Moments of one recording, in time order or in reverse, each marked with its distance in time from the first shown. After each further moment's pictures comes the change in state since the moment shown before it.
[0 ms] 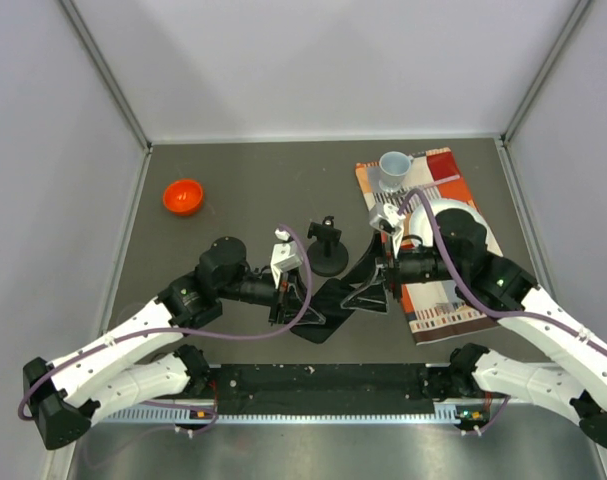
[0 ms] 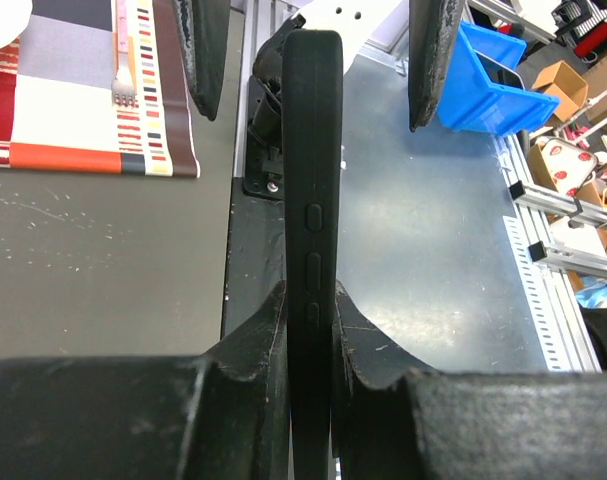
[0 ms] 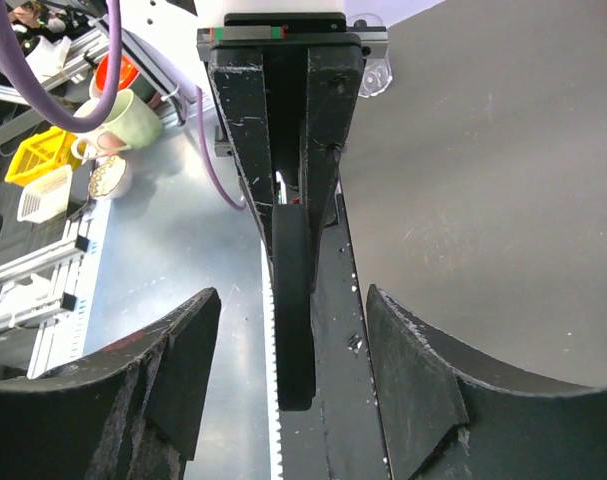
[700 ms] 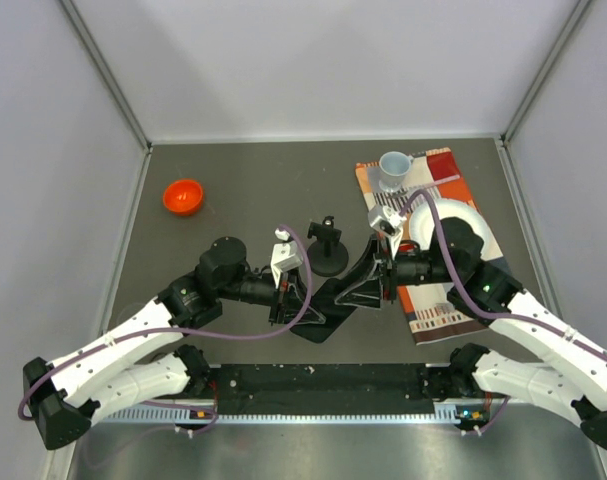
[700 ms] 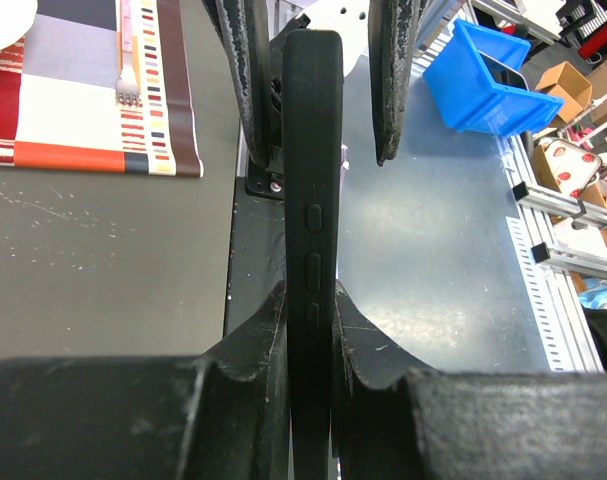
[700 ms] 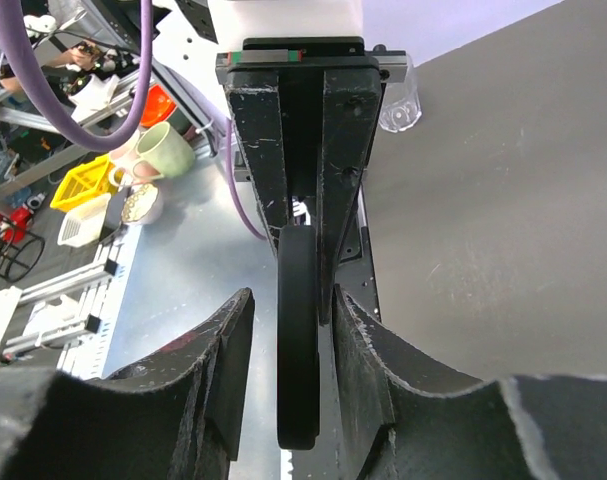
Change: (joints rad) left arm 0.000 0.001 0.000 -0.008 -0.008 0.005; right arm 0.000 -0.019 -0.143 0.279 -0.042 0.140
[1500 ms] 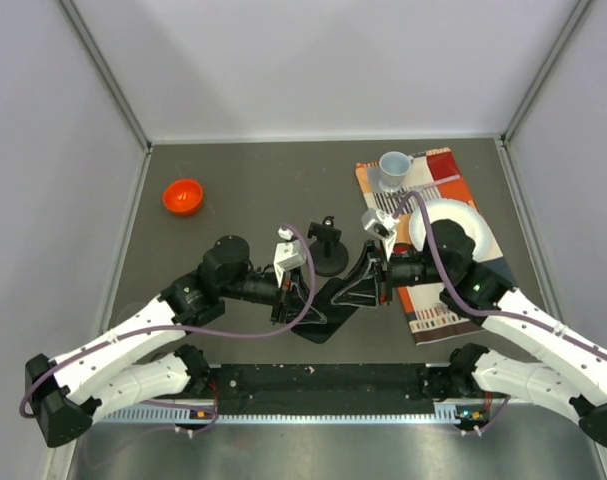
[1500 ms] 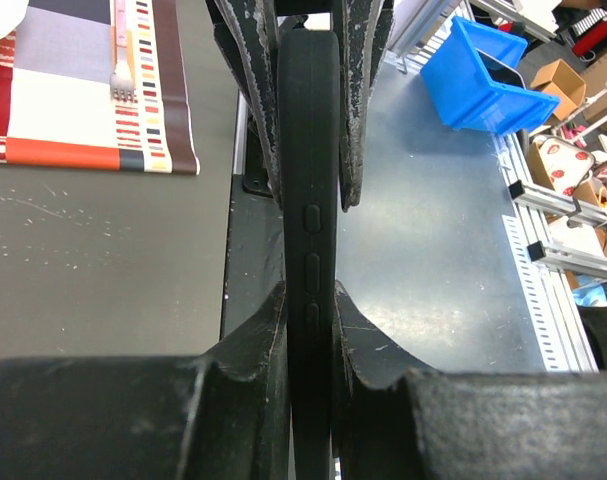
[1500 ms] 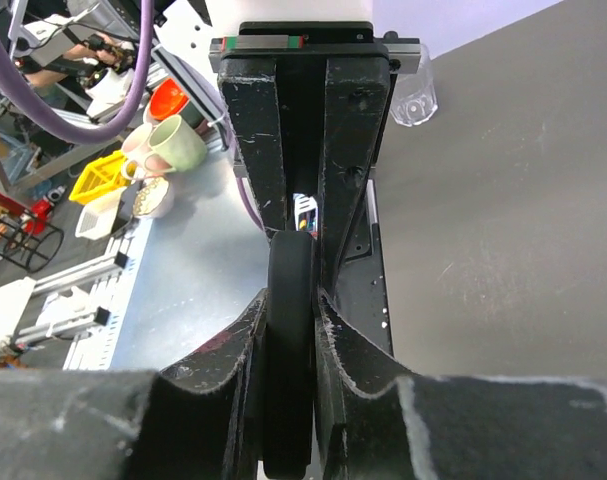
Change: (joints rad) left arm 0.000 0.022 0.004 0.008 0.009 -0.003; right arm 0.005 0.026 -0.053 0.090 -0.046 0.035
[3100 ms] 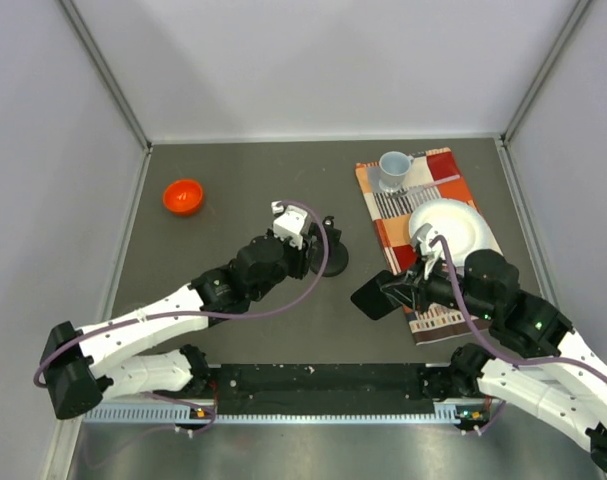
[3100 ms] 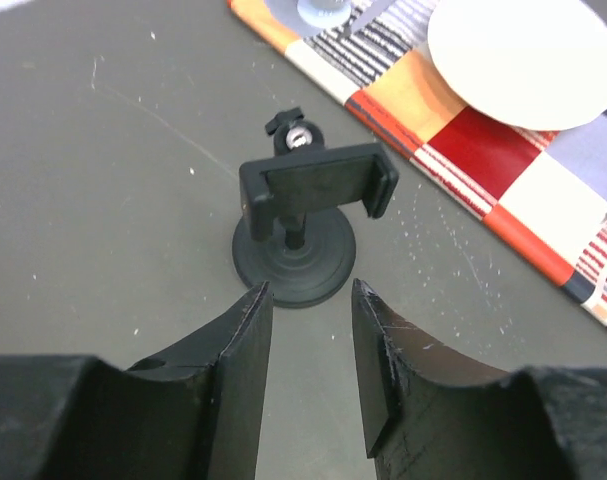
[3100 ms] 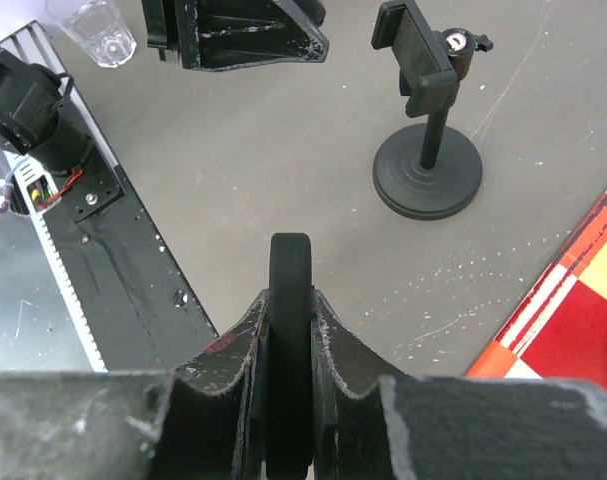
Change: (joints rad) left arm -0.082 0.183 0.052 0.011 -1.153 0.060; right arm 0.000 -0.323 0.016 -0.578 0.633 -0.317
